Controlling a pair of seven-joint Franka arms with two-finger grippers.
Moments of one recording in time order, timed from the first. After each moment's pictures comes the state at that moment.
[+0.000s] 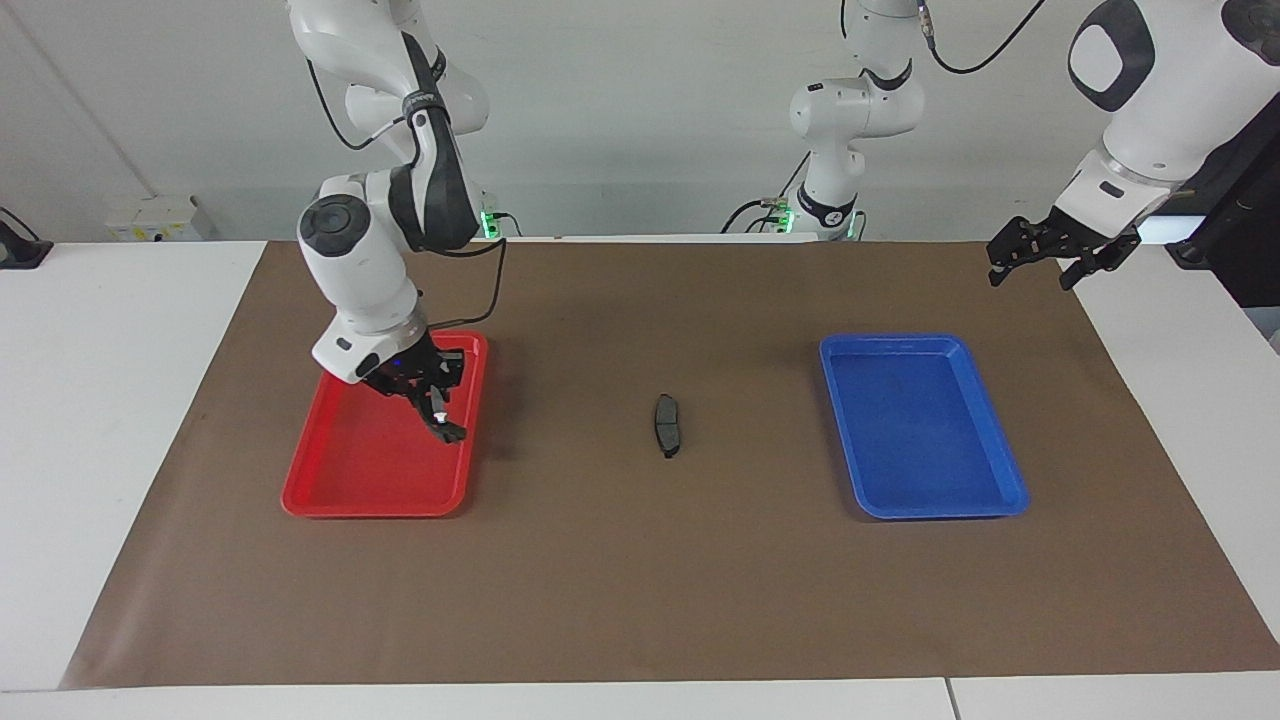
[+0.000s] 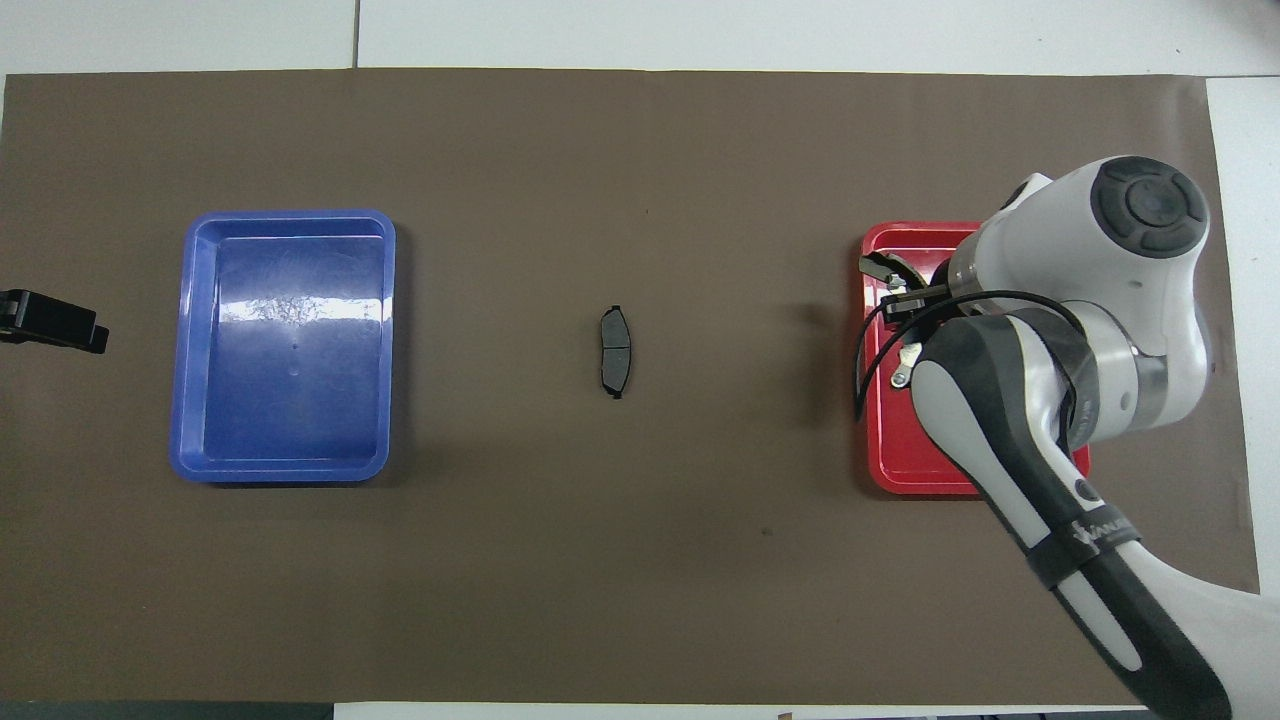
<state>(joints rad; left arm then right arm) 0.01 -0.03 0.03 -1.67 0.01 1.57 0.20 0.12 0.15 0.12 -1.94 0.00 2.09 0.17</state>
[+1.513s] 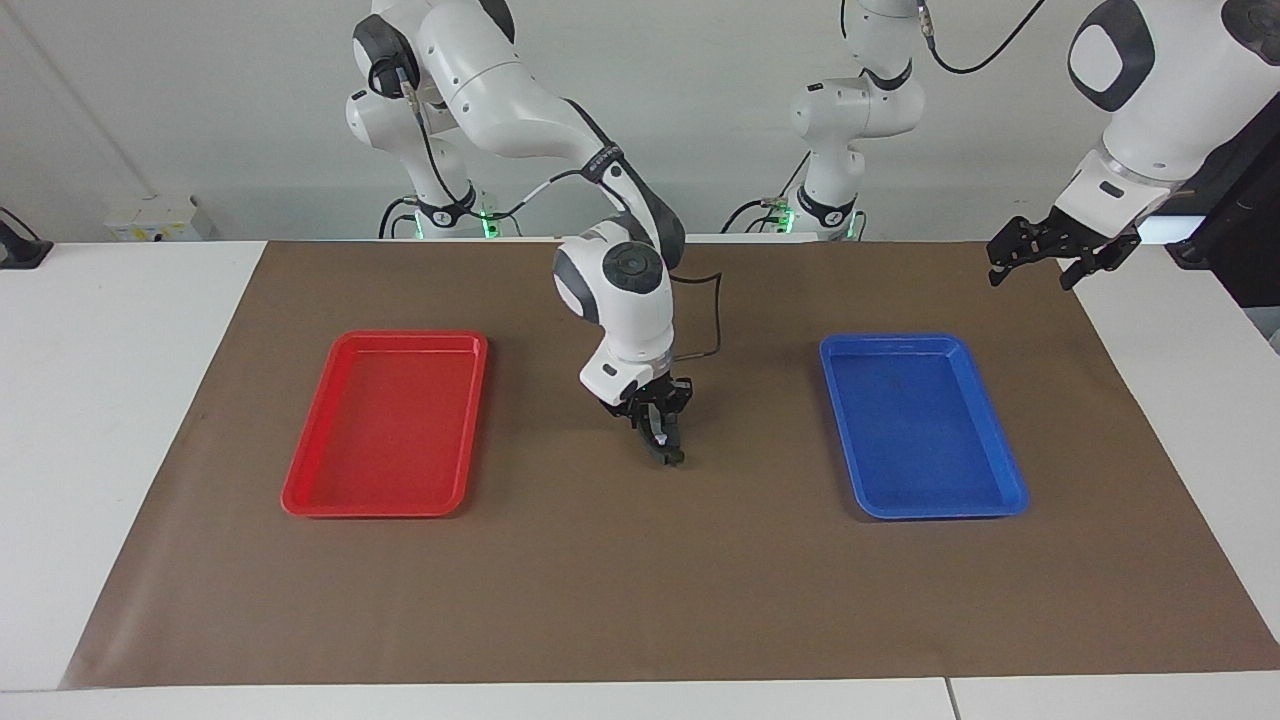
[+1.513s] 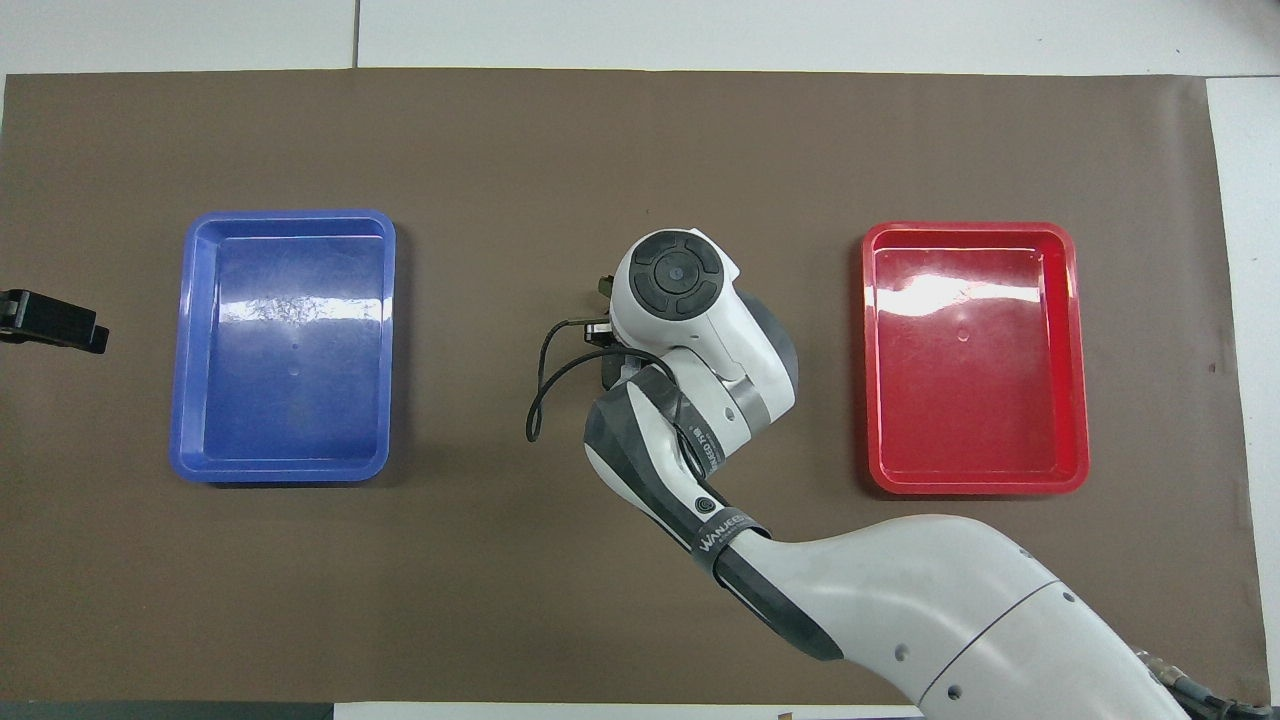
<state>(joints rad) 0.01 -0.03 0.03 -1.67 0.01 1.57 0.20 0.49 0.54 0.12 -1.65 -0.02 2.25 0.61</state>
